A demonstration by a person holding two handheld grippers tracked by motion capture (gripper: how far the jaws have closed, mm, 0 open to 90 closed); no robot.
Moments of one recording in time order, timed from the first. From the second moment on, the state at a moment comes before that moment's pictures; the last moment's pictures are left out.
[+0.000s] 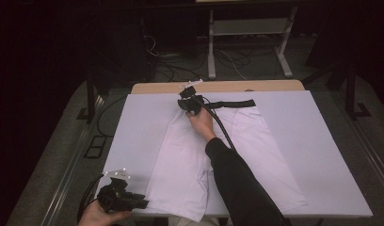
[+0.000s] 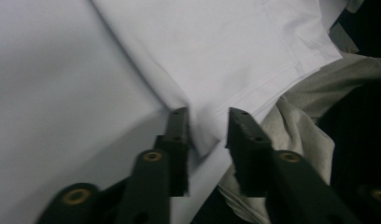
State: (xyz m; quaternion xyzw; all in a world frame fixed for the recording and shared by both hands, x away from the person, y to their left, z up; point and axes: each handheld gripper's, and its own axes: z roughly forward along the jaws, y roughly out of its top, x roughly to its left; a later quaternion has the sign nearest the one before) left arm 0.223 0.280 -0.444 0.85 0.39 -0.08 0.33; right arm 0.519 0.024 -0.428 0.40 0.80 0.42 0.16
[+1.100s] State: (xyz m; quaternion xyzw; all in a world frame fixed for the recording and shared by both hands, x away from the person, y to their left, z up) left arm 0.214 0.249 -0.406 0.86 0.29 -0.08 0.42; right arm 0.518 -0.003 -0.400 0.40 0.80 0.43 0.16
